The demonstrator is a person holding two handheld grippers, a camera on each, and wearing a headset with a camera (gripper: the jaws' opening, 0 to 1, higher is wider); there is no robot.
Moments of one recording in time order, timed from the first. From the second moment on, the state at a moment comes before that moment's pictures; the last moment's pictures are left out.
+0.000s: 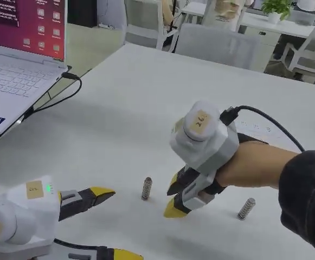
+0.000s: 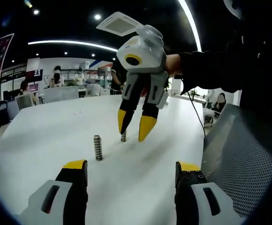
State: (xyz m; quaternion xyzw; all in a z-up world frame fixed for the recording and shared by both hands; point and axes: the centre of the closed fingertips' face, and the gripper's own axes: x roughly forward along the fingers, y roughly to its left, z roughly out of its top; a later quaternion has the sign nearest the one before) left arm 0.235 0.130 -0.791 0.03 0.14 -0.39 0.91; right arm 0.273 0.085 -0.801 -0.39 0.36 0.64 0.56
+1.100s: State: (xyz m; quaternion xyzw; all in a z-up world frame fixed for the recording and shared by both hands) left arm 0.229 0.118 -0.787 0.02 0.15 -0.40 0.90; right arm 0.245 0.016 -0.791 -0.26 0.32 0.61 0.67
